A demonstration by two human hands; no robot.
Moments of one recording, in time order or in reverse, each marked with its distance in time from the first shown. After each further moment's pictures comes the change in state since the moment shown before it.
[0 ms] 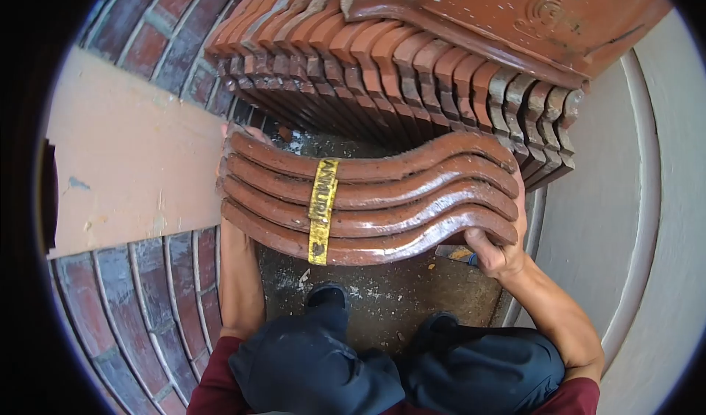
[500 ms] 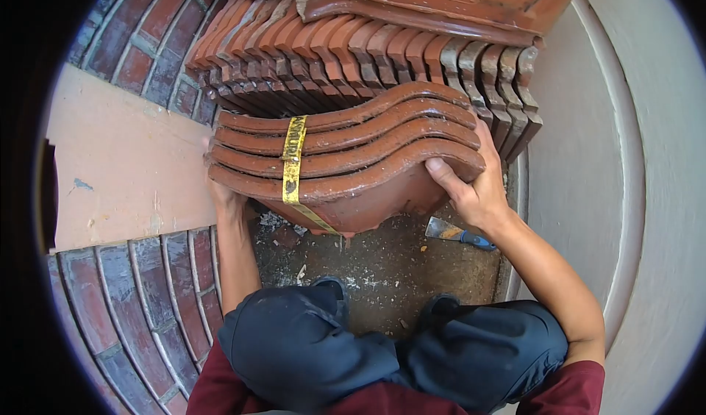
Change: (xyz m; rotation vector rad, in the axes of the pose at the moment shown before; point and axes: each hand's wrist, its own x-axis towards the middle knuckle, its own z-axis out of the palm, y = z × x) left_hand -0.006 -0.007 0.011 0.432 0.257 0.332; right_hand 0.015 -0.004 0.002 0.061 0.073 0.203
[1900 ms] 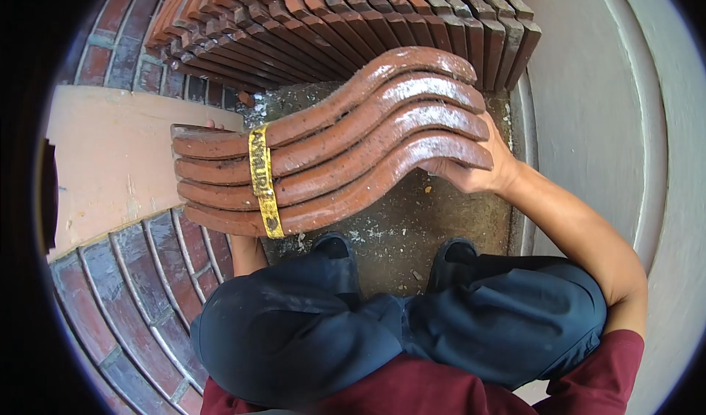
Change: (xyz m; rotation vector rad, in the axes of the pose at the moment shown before) left_hand -0.071 -0.021 -0.004 0.359 0.098 0.326; right_hand -0.044 0.010 -0.004 -0.391 -0.291 -0.528
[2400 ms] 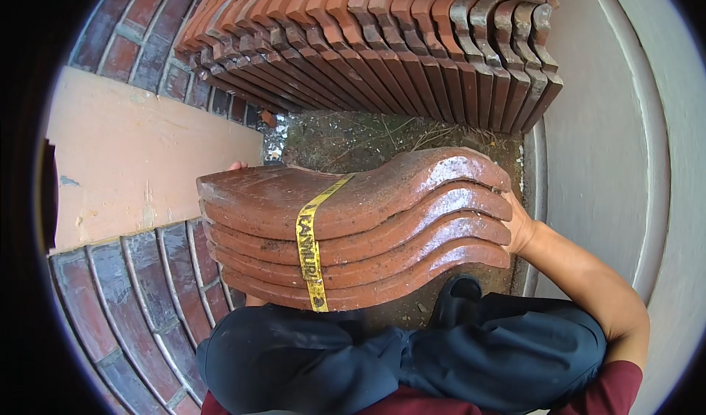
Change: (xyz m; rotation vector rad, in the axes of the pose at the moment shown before) left_hand -0.010 0.006 -0.008 -0.237 -0.088 -0.282; right_hand -0.057 0.023 0.013 0.046 -0.210 -0.036
